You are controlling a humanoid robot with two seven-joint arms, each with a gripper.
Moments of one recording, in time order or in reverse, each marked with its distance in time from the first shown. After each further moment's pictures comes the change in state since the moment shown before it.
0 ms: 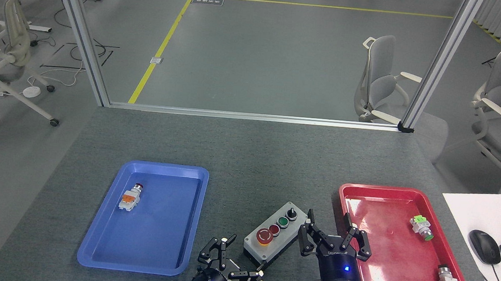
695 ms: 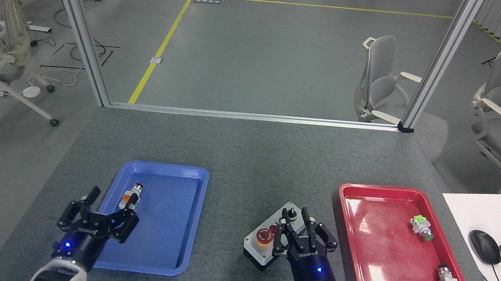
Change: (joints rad) left arm 0.188 0.167 0.788 -0.307 0.176 -0.315 0.005; right arm 0.006 0.043 0.085 0.005 0.047 -0.097 0.004
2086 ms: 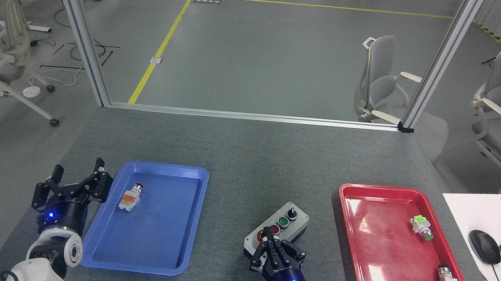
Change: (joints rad) left arm -0.154 -0.054 0.113 0.107 0.012 0.220 -0.013; right arm -0.003 0.042 0.065 0.123 -0.001 0.019 0.017
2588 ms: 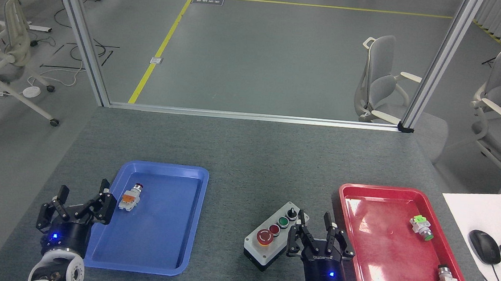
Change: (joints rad) left arm 0.099 -0.011 -0.031 -0.017 0.000 -0.001 -0.001; right arm 0.020 -0.043 -0.128 -0.119 -0.028 0.104 -0.077
